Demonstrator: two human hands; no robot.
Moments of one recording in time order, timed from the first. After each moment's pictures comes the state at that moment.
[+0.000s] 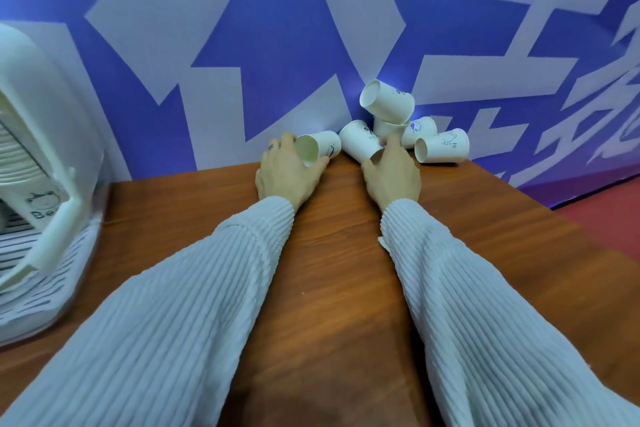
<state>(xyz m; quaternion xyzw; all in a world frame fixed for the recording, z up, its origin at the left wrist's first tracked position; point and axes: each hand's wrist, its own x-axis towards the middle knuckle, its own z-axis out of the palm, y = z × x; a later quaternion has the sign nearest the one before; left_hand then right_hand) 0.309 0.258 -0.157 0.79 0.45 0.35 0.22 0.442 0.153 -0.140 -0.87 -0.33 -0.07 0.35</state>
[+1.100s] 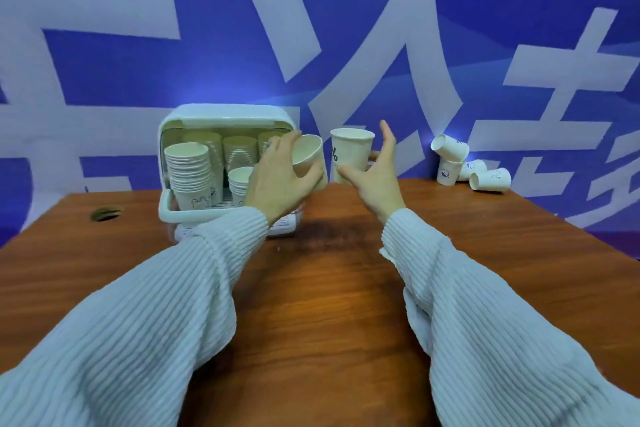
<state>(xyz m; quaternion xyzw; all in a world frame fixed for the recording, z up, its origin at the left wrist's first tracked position) -0.035 0.146 -0.042 0.79 0.36 0.47 0.14 0.131 0.067 -0.041 -0.60 -0.49 0.14 0.62</state>
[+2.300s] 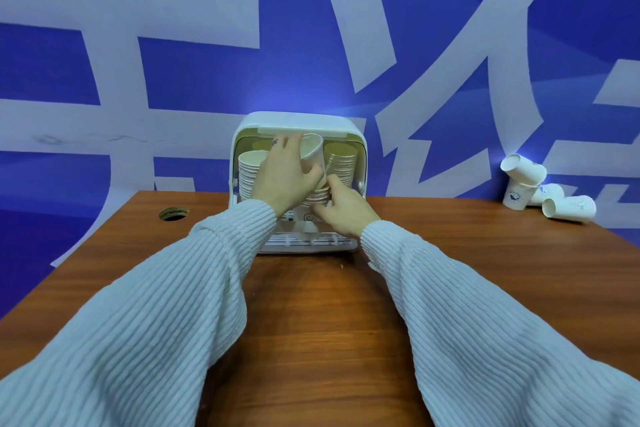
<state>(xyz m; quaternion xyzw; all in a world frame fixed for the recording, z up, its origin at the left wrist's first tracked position) -0.122 0.215 -0.028 0.79 0.44 0.41 0.09 0.031 0.183 -0.076 -0.67 -0.68 0.11 0.29</state>
